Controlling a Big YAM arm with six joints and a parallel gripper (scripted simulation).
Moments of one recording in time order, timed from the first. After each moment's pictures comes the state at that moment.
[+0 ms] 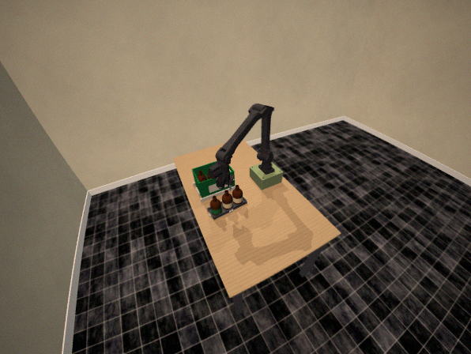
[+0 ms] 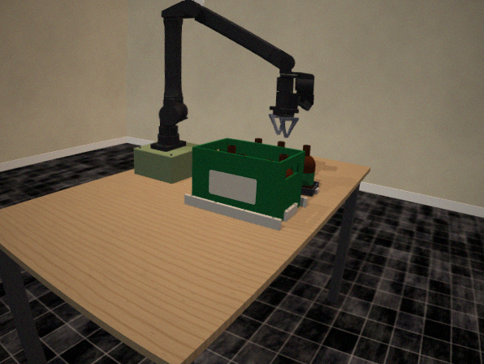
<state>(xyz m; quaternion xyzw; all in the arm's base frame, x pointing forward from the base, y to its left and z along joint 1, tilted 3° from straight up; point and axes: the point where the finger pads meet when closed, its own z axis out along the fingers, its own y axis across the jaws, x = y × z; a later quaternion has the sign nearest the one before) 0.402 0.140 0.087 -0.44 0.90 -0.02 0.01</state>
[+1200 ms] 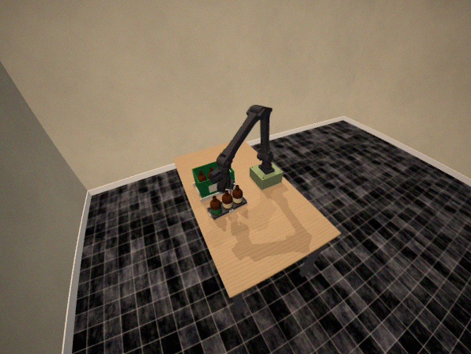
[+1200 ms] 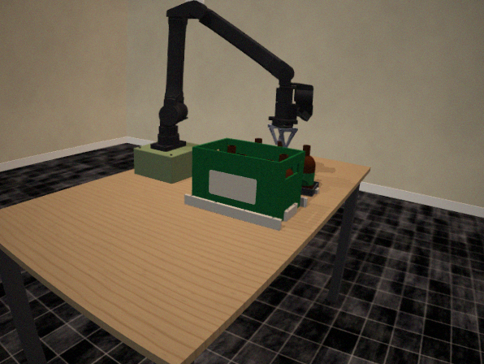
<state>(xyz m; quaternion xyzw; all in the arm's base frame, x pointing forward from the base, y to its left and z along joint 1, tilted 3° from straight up) 0.401 0.138 0.050 -0.44 0.90 -0.02 0.00</state>
